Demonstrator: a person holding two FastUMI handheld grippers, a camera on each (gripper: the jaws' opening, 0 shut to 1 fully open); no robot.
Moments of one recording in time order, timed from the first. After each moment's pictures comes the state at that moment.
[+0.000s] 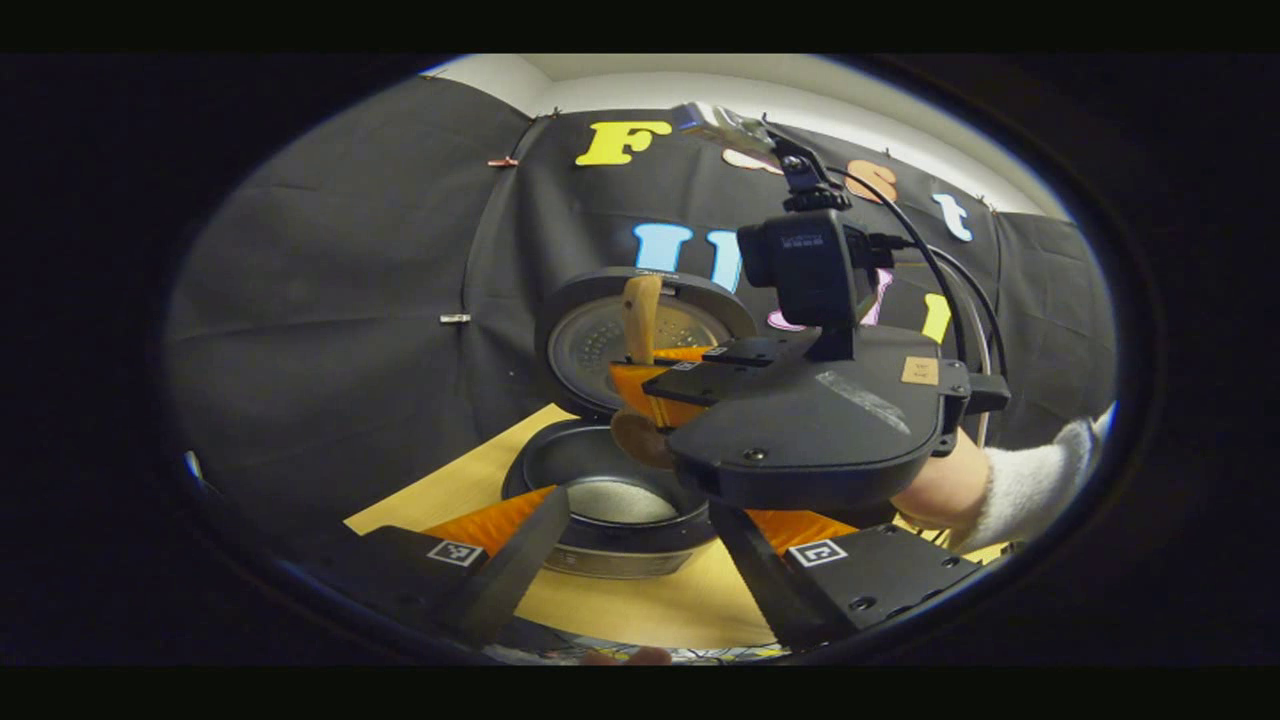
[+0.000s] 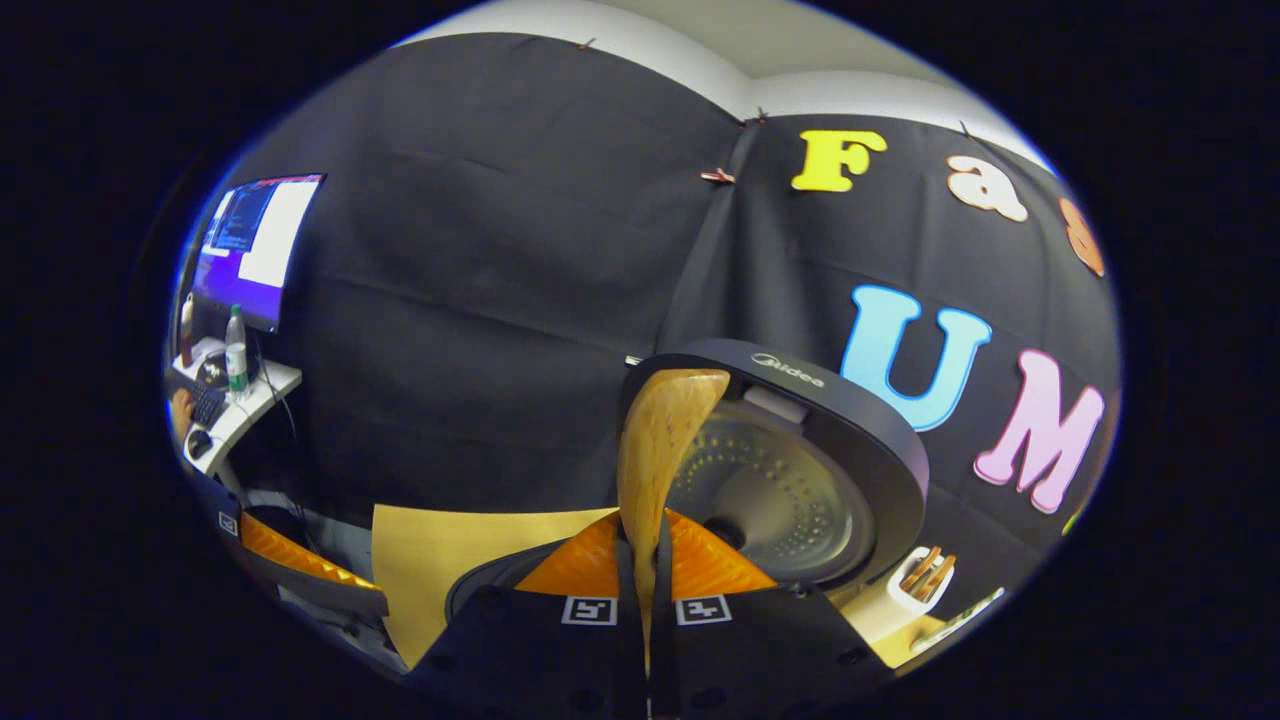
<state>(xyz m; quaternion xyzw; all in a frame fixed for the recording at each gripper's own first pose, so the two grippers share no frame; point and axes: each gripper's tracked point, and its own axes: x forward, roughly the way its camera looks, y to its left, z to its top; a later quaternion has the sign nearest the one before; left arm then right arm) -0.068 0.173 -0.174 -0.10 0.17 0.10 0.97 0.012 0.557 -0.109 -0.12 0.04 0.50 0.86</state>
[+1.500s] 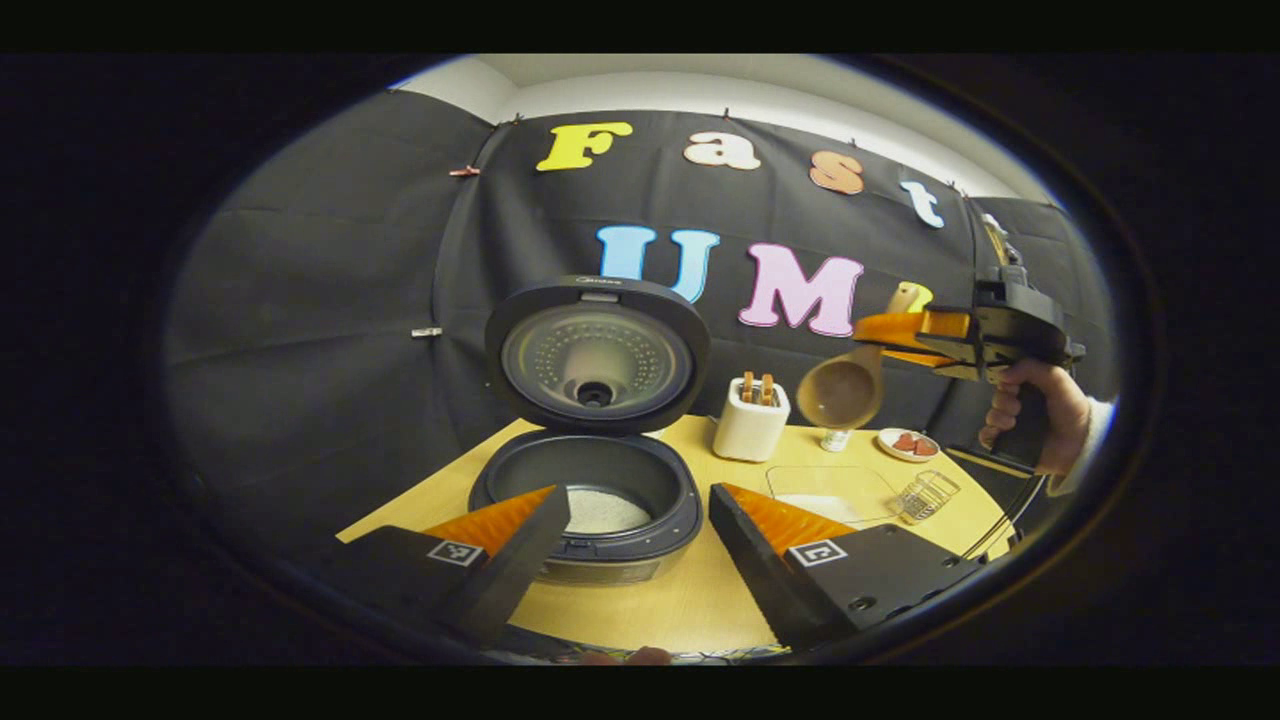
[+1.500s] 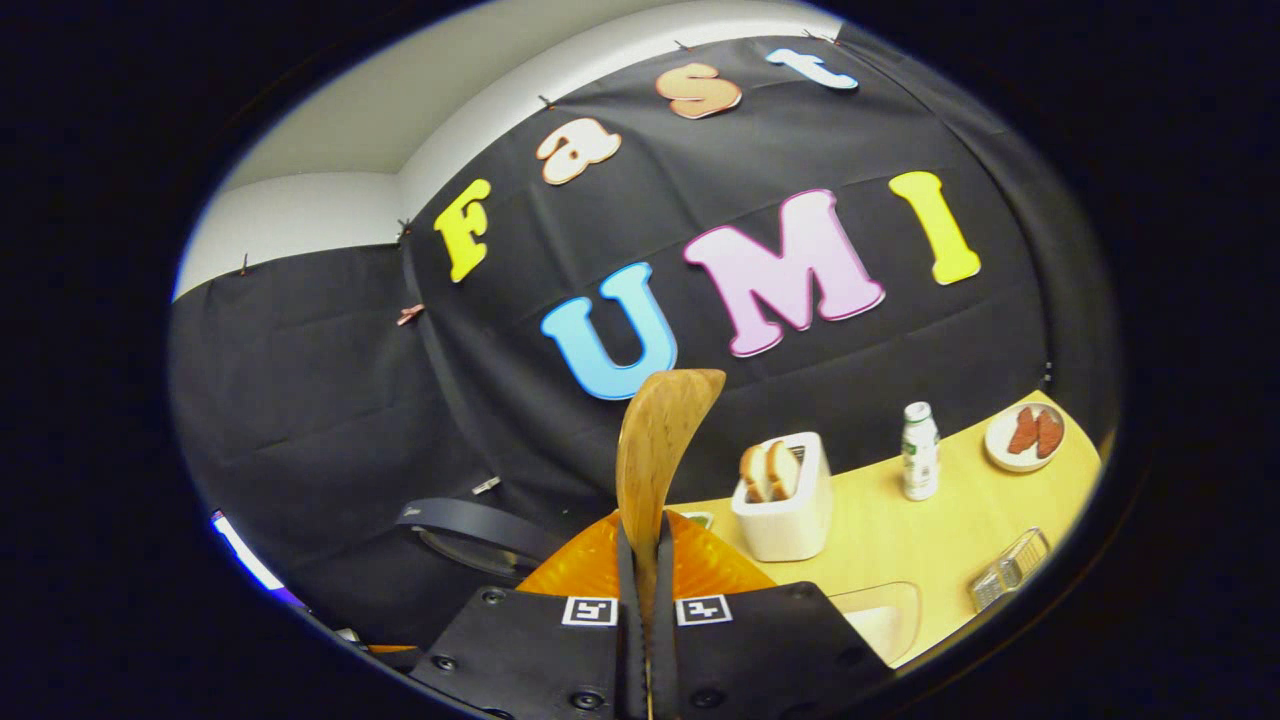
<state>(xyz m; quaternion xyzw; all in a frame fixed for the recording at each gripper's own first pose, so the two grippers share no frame) -0.045 0.139 -0.160 -0.07 0.17 0.07 0.98 0.124 0.239 -0.078 0.26 0.15 0.20 0.93</state>
